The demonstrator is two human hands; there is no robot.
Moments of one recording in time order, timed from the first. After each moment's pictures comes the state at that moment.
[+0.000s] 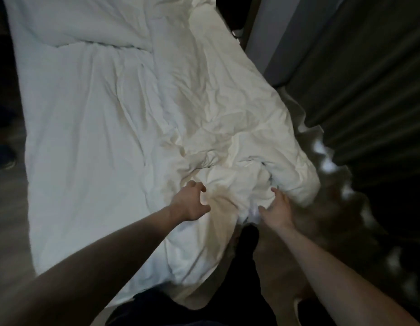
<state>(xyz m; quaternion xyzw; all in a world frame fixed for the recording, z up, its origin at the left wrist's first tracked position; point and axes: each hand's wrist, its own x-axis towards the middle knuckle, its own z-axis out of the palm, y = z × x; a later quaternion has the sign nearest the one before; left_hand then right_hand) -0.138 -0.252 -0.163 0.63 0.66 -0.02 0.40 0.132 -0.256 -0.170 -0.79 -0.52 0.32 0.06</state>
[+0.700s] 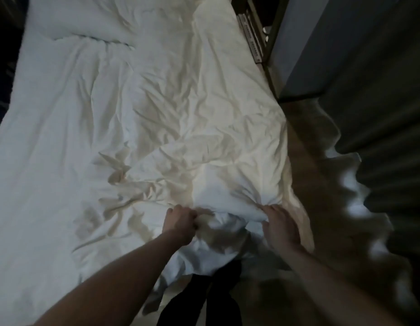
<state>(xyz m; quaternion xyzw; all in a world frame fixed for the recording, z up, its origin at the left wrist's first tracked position) 0.065 -0.113 -0.285 0.59 0.75 -0.12 0.27 0.334 -0.038 -0.295 -0.60 -0.76 0.24 -0.04</state>
